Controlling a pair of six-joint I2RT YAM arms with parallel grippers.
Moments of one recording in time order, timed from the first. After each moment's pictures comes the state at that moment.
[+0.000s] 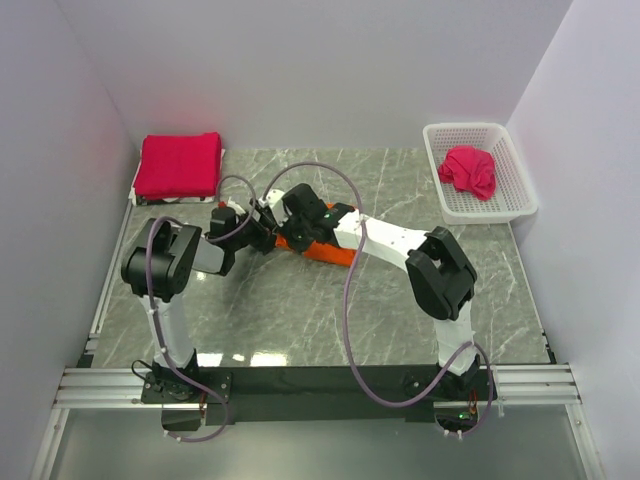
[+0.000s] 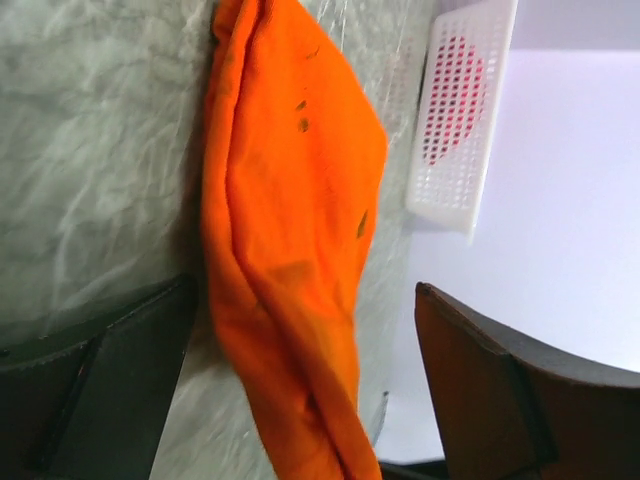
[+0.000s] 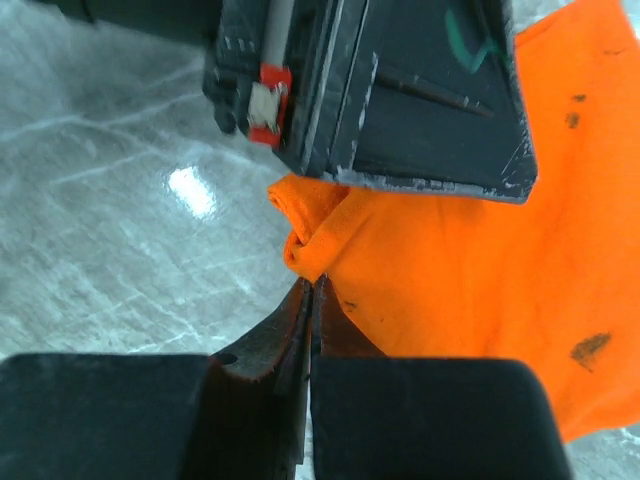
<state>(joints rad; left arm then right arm) -0.22 1.95 0.73 0.85 0.50 -1.20 0.82 1.99 1.54 -0.40 -0.10 -0.15</state>
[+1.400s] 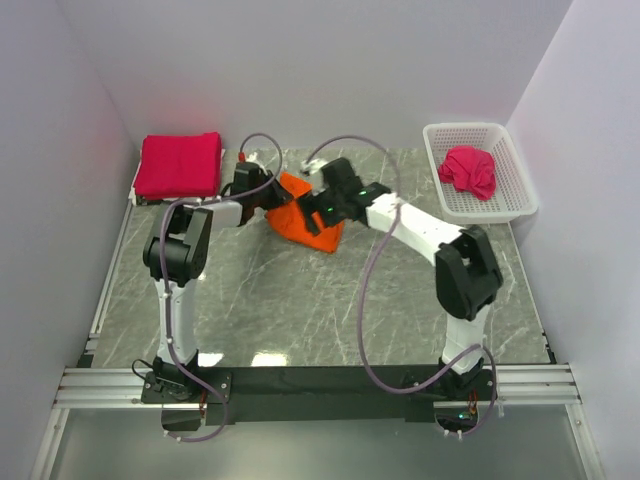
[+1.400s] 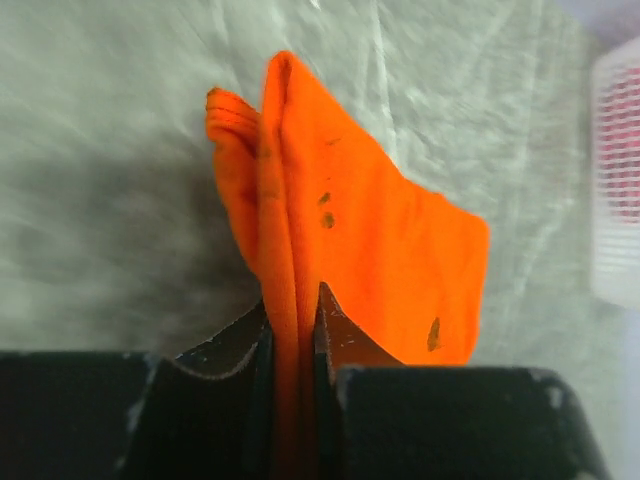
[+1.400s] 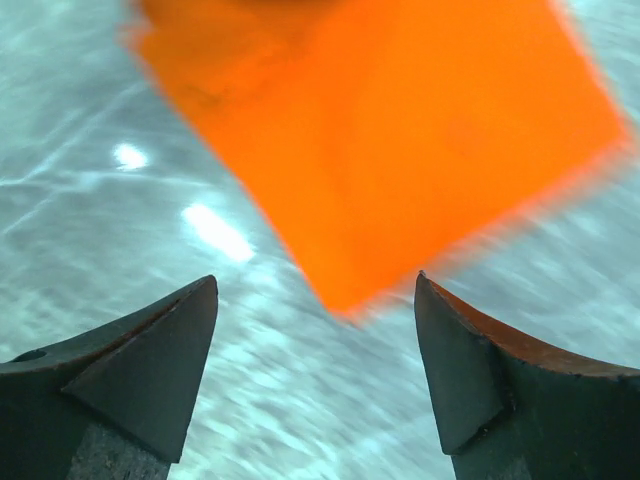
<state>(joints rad) -0.28 2.15 1.33 0.31 0.27 -0.74 0.65 1.90 1.53 -0.45 -0.10 -0.01</state>
